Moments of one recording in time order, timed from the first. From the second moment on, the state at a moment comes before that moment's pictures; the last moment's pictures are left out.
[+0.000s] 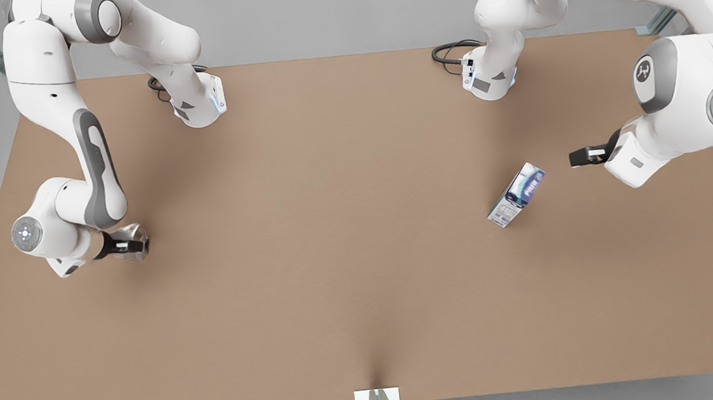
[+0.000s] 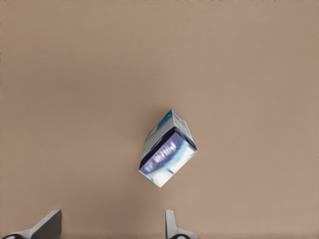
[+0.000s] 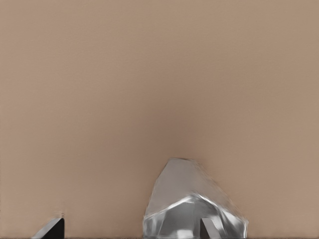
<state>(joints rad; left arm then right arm) -0.03 0.18 0.01 -1.43 0.01 1.34 -0.05 -0.20 0.32 -0.04 -2.03 0.02 2.17 -0.18</state>
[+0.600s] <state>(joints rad) -0.03 0.18 0.01 -1.43 0.01 1.34 -0.05 -0.21 0.37 -0.04 -2.11 0.02 2.30 -0.20</state>
